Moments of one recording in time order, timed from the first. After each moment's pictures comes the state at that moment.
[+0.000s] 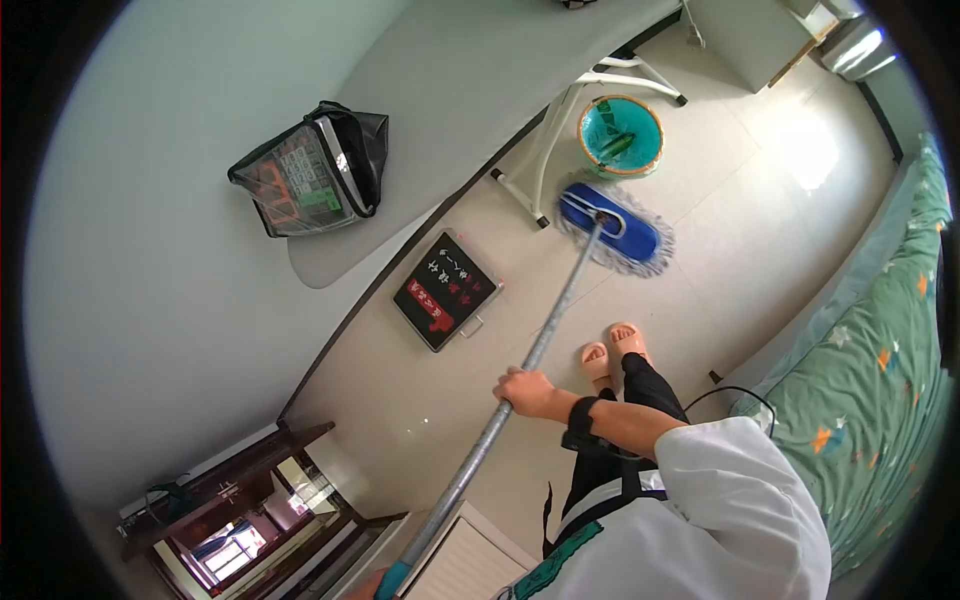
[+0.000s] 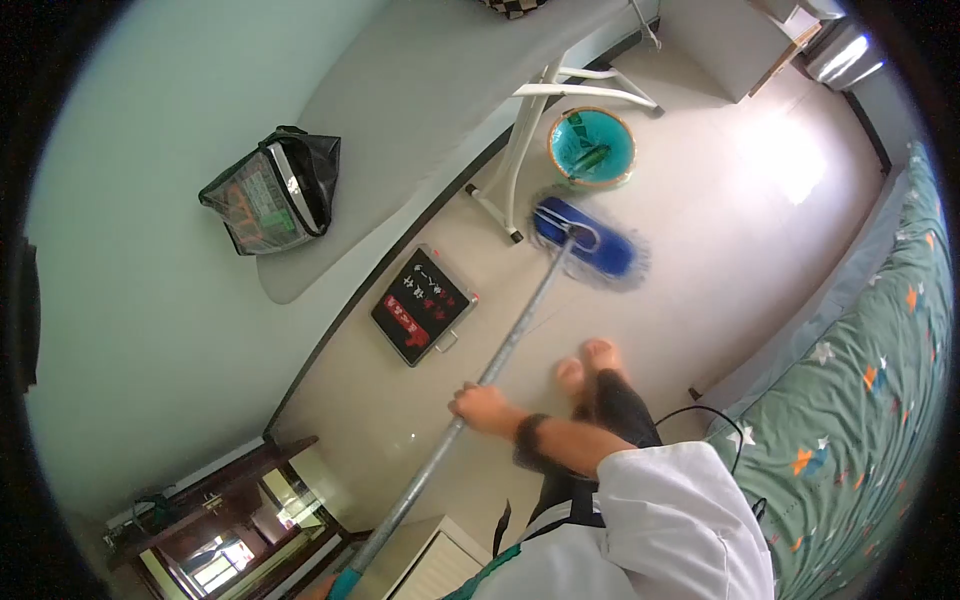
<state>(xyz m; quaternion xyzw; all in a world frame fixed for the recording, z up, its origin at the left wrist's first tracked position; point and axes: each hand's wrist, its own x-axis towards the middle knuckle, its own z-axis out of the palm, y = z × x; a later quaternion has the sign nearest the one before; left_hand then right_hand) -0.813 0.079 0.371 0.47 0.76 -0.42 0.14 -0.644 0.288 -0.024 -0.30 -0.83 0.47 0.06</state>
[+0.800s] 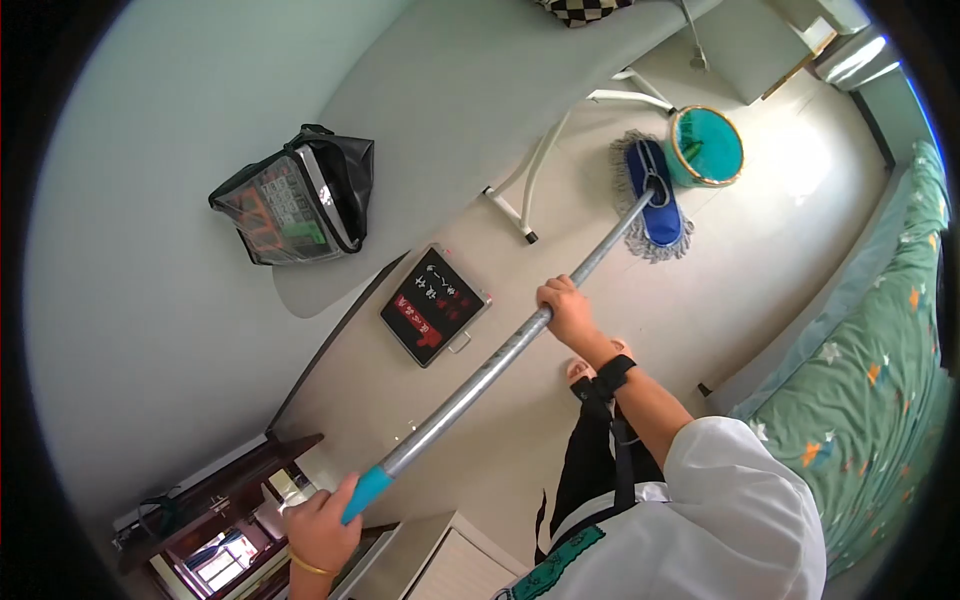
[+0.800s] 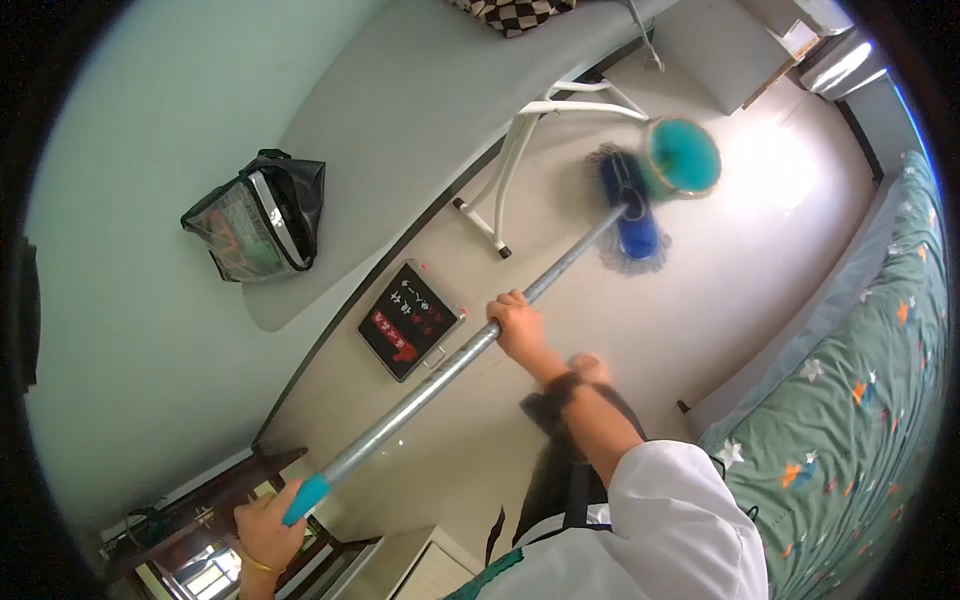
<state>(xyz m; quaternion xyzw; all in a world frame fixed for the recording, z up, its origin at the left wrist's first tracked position) -0.804 0.316 0.316 0.71 0.66 -0.23 0.09 -0.576 0.431 -0.056 -0.56 -0.69 0.35 0.31</state>
